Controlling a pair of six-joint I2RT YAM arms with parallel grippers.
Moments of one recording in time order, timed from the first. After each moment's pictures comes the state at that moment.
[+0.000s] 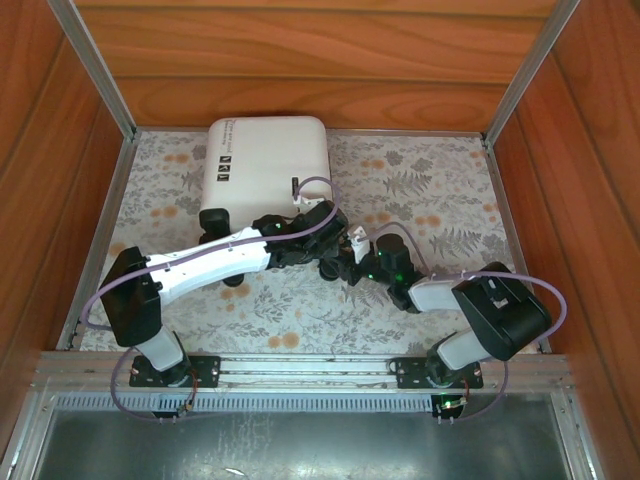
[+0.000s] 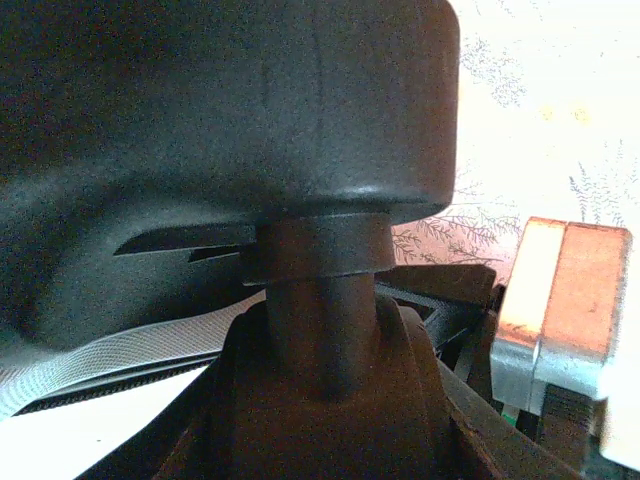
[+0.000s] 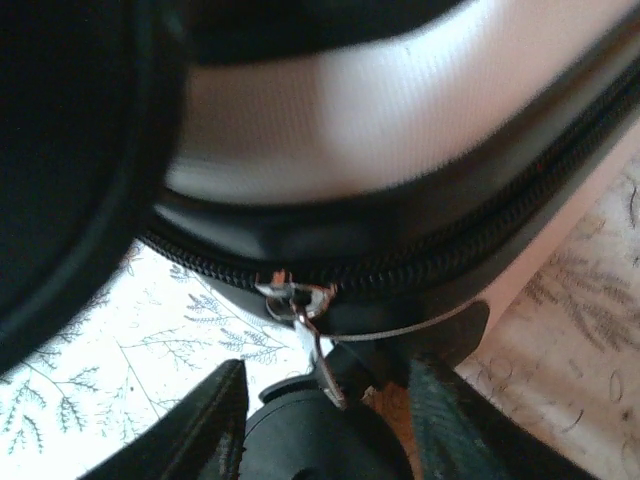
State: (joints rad) left arm -1.04 1.64 1.34 -0.65 -0.27 -0.97; right arm 0.62 1.49 0.35 0.72 -0.39 0.00
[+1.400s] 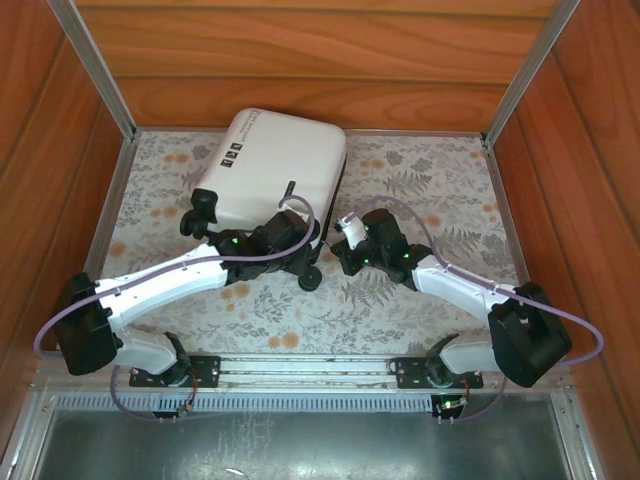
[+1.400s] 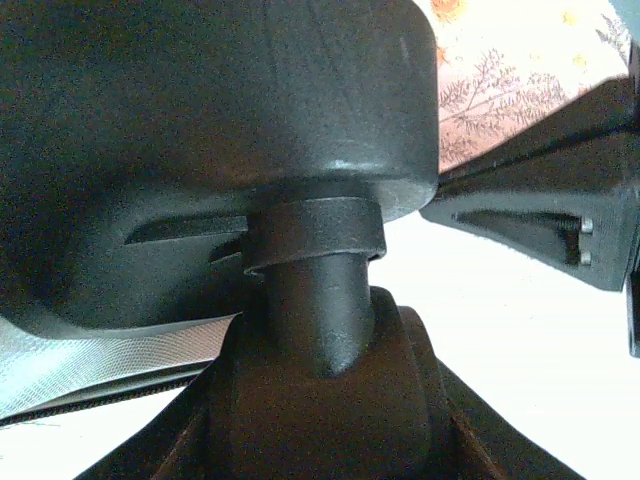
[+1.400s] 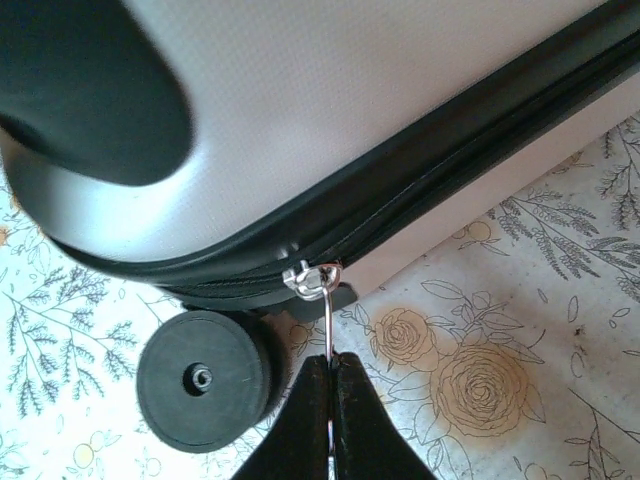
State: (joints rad) left arm -0.98 1.35 1.05 -0.60 -0.17 -0.51; right arm 0.66 1.32 0.68 -0.09 -0.25 -0.01
